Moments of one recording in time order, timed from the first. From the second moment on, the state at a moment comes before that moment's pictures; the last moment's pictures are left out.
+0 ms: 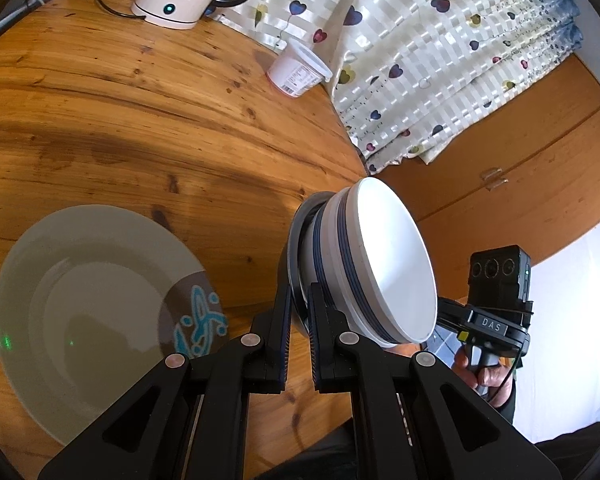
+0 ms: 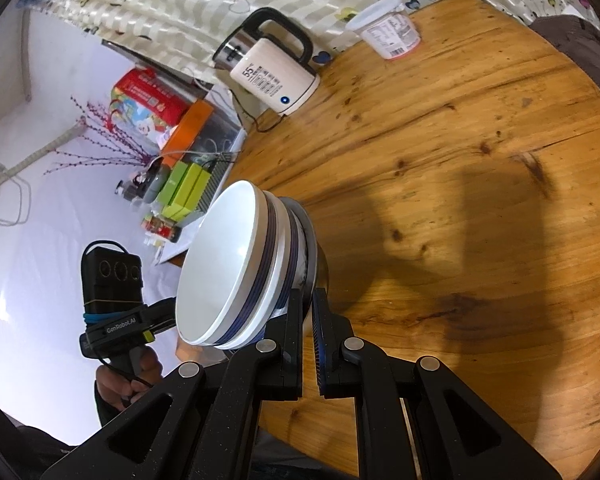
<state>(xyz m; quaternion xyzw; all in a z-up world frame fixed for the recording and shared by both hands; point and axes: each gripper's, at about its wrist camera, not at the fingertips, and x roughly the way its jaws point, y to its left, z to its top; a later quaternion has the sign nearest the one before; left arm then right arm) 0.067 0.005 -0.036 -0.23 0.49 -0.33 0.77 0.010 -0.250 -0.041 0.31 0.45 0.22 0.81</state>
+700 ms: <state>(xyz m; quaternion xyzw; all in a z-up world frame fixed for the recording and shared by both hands) 0.049 0.055 -0.036 -0.26 0.48 -0.30 0.79 0.032 -0.201 -0.037 0.28 0.46 0.25 0.80</state>
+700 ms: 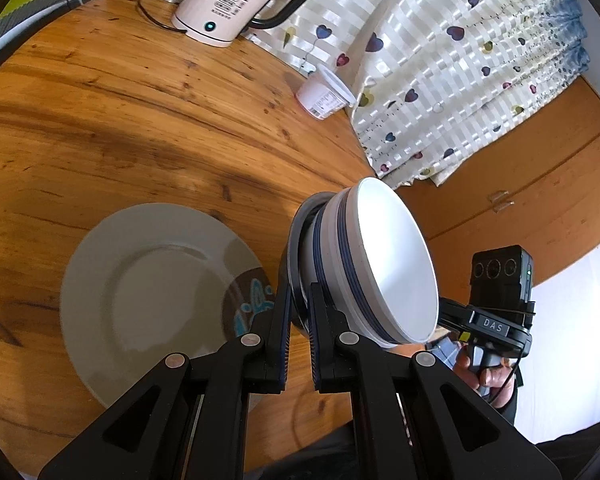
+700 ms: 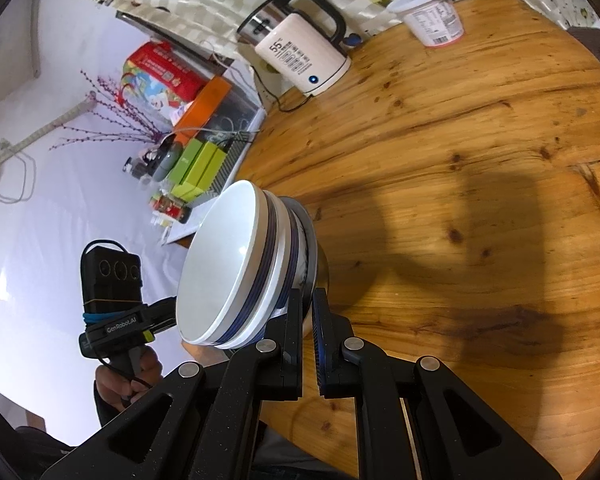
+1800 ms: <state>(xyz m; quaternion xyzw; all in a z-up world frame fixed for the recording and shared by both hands) 0.020 0.132 -0.045 -0.29 0.48 -0.23 0.80 0.065 -0.126 -0.056 0.25 0.50 0.30 0.77</state>
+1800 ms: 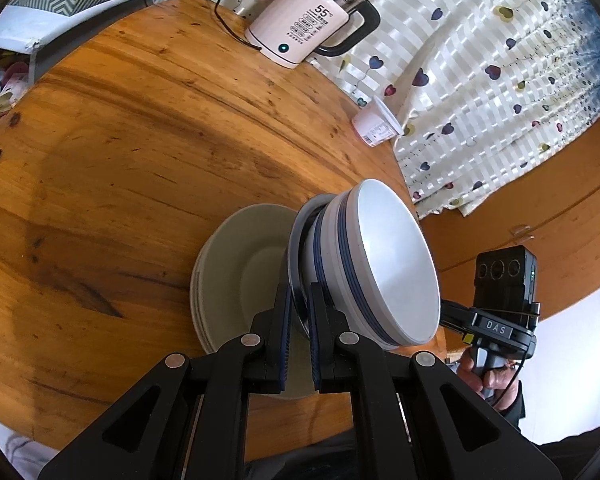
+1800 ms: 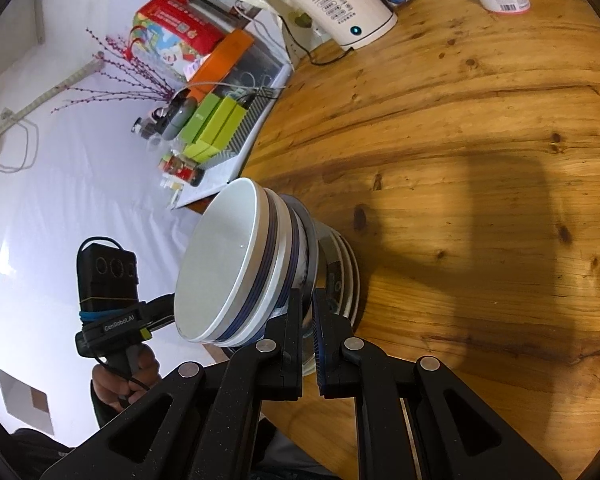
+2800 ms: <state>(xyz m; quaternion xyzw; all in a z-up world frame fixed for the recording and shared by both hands) 0.012 0.144 -0.052 -0.30 0.49 -0.19 0.80 0.077 -0.108 -0.063 0.24 0.52 0.31 0.76</state>
